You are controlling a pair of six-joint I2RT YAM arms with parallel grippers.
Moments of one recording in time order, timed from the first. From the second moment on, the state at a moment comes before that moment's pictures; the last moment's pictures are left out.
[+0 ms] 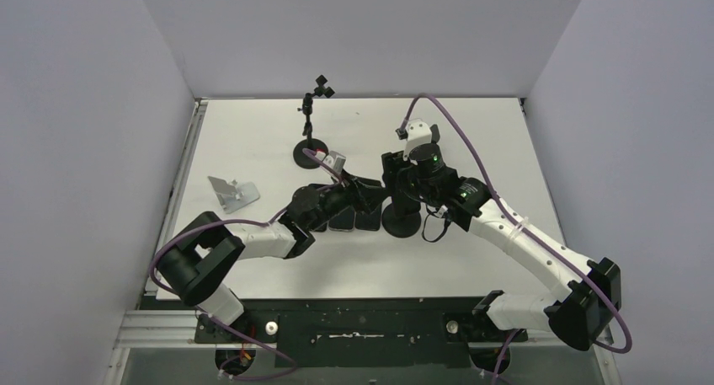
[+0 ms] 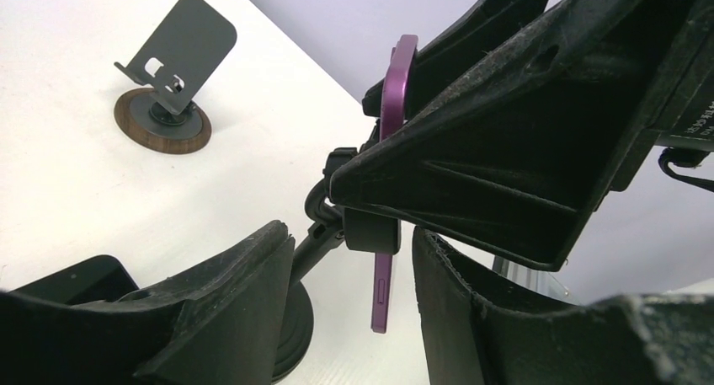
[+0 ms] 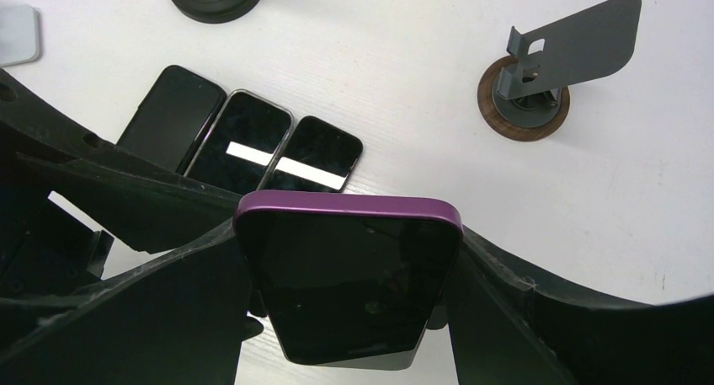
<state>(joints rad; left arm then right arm) -0.79 1.59 0.62 1.11 0.16 -0.64 0.71 1.24 1.09 -0.41 0.27 0.19</state>
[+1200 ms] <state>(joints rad) -0.77 1.76 0.60 1.46 0.23 -0.86 0.65 1.18 1.00 -0.31 0.17 0.33</state>
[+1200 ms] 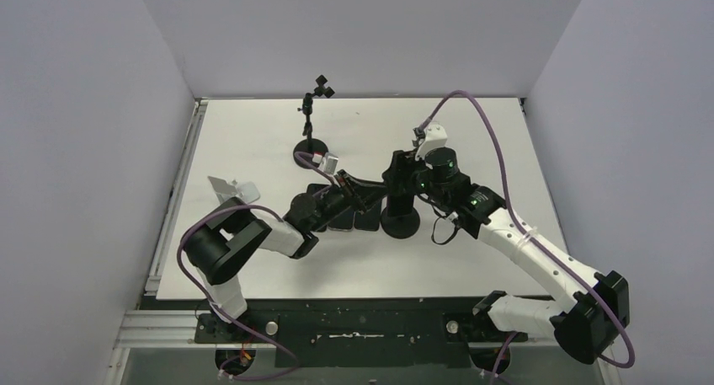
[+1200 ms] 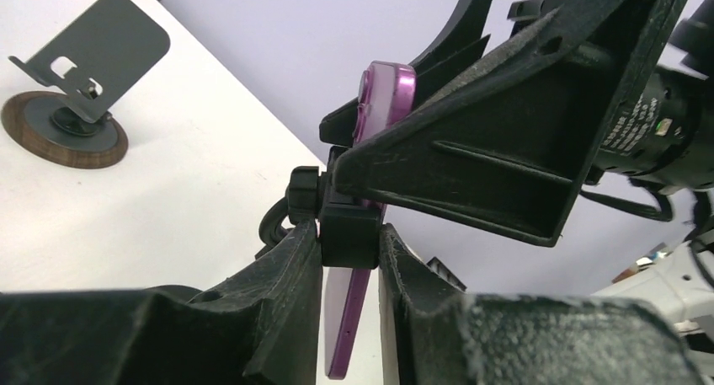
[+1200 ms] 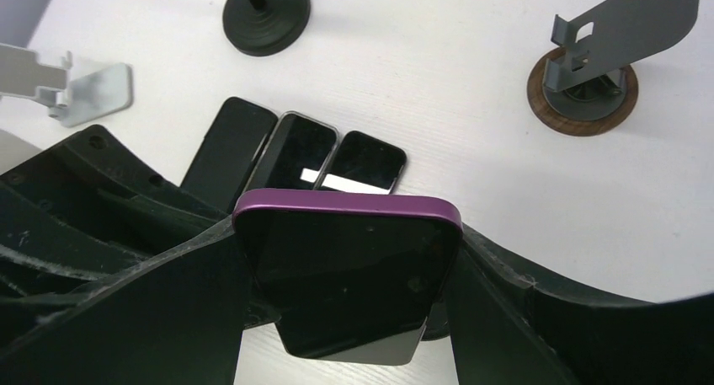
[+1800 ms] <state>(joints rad) -0.75 1.84 0.62 1.56 0.30 -1.05 0.60 1.10 0.88 -0.18 0.05 0.35</state>
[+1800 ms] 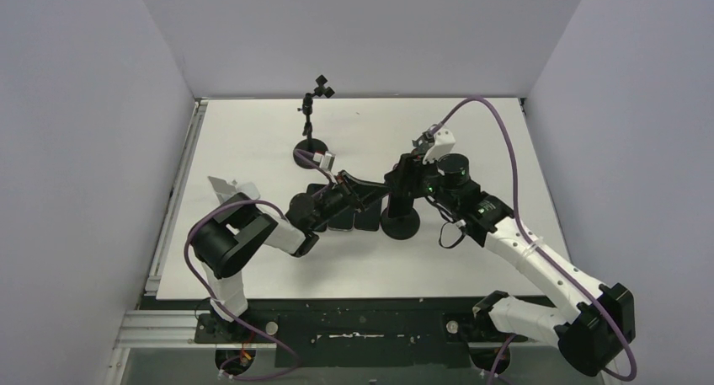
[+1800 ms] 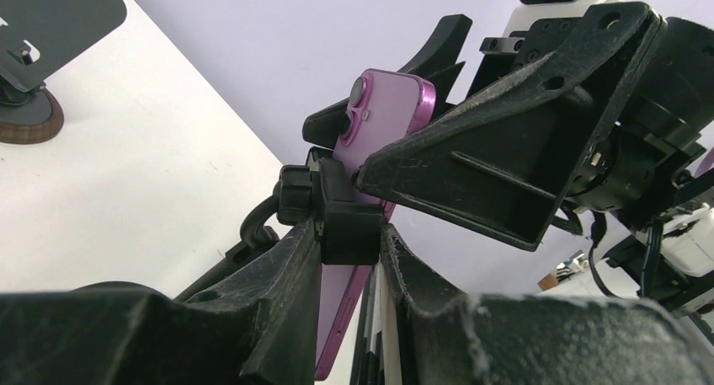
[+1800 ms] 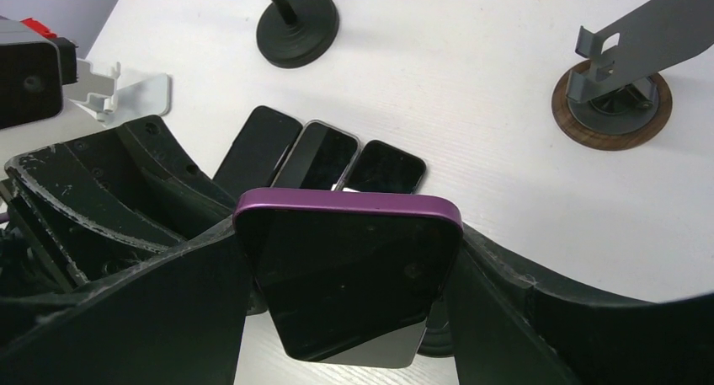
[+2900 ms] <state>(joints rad) -0.70 1.83 0.56 1.53 0.32 -1.13 0.54 1.01 0.86 -0.07 -0.29 0.46</state>
